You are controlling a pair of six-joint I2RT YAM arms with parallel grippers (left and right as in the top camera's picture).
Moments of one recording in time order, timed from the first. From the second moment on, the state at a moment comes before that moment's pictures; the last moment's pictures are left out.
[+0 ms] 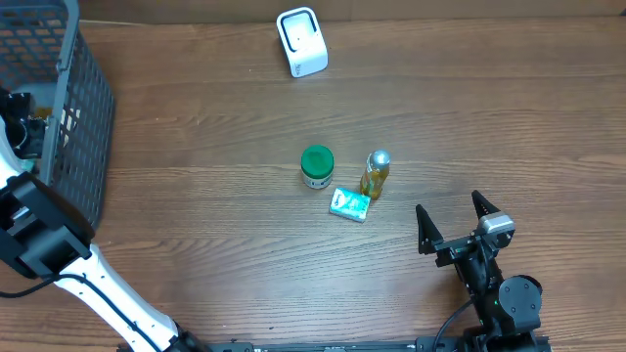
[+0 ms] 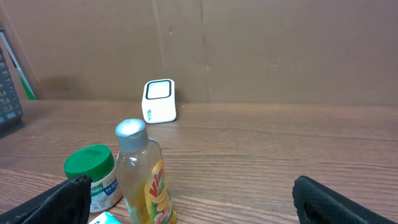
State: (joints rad) left arm 0.66 2.38 2.21 -1.13 -0.12 0.47; right arm 0.16 0.01 0.02 -0.03 -0.11 0.10
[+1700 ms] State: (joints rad) left arm 0.66 2.48 2.36 -1.16 -0.09 0.23; right arm 0.16 0.01 0.02 -0.03 -0.11 0.10
